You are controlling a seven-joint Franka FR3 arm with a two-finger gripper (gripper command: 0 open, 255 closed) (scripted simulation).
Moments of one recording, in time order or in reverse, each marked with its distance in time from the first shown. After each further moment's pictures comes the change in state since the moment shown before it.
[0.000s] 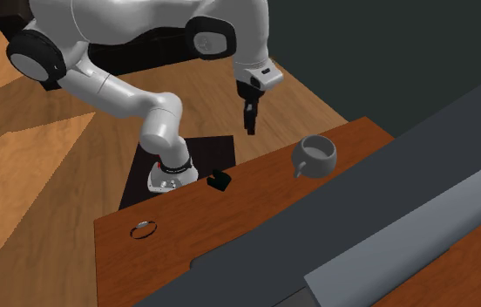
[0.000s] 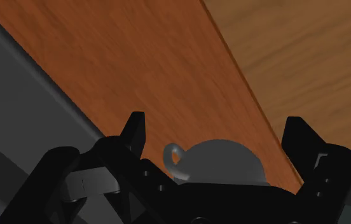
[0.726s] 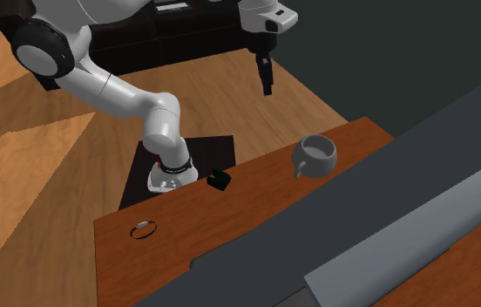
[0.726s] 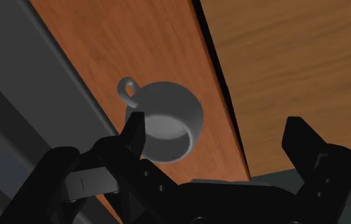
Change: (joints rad) arm 0.115 0.081 0.086 0.248 0.056 -0.079 -0.049
